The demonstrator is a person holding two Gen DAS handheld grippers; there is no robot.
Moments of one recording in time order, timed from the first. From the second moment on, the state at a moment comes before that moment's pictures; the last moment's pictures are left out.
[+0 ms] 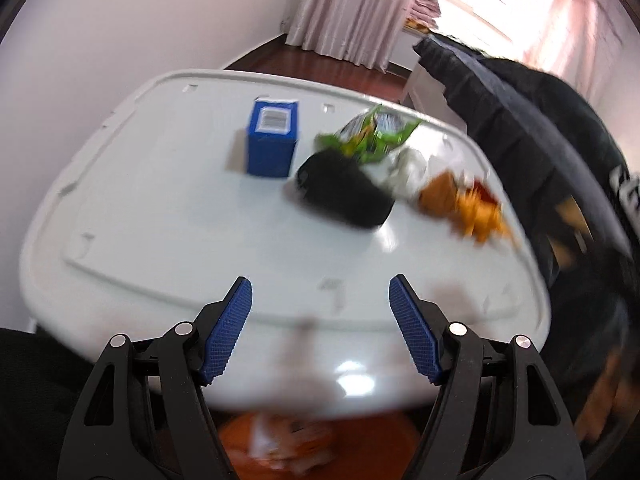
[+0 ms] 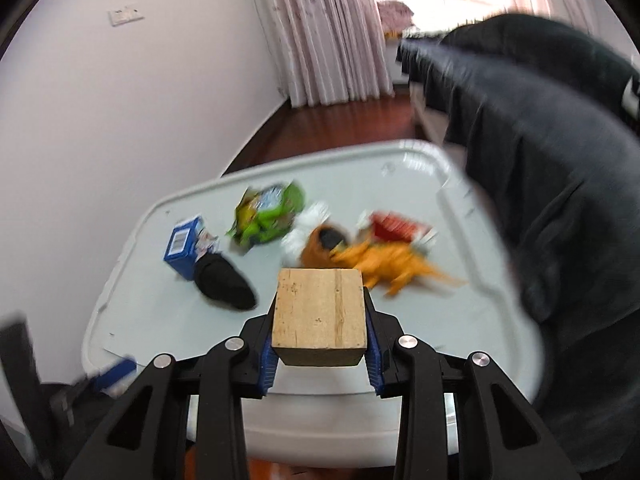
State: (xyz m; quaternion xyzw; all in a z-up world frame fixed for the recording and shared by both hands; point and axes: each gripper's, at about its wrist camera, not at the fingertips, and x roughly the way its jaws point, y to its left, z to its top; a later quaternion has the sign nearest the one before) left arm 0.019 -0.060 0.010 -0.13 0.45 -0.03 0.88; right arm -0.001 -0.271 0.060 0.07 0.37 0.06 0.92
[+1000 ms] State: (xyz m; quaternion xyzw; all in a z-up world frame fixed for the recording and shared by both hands) left arm 0.138 -0.104 -0.041 -0.07 0.46 0.10 0.88; right arm 0.003 -0.313 0.042 0.16 0.38 0.06 0.91
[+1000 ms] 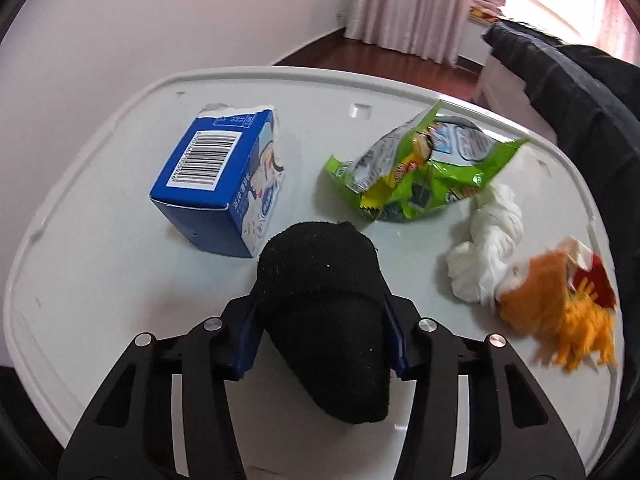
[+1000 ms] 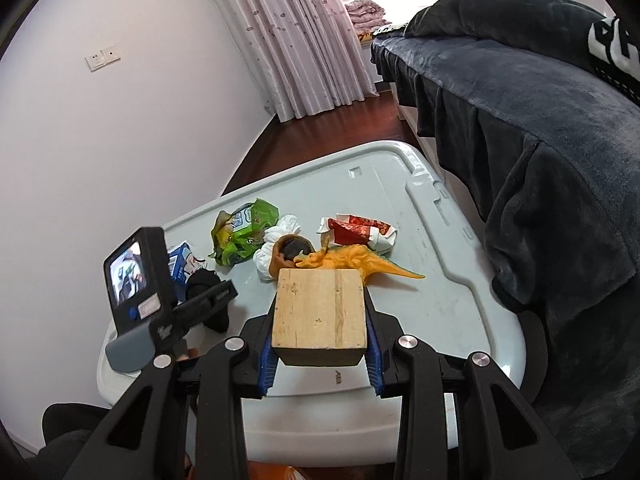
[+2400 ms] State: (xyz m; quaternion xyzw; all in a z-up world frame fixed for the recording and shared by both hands) left arm -0.098 -0.032 -0.009 0.01 0.44 -0.08 0.89; right arm -0.103 -0.215 0.017 0.05 0.36 0.07 0.93
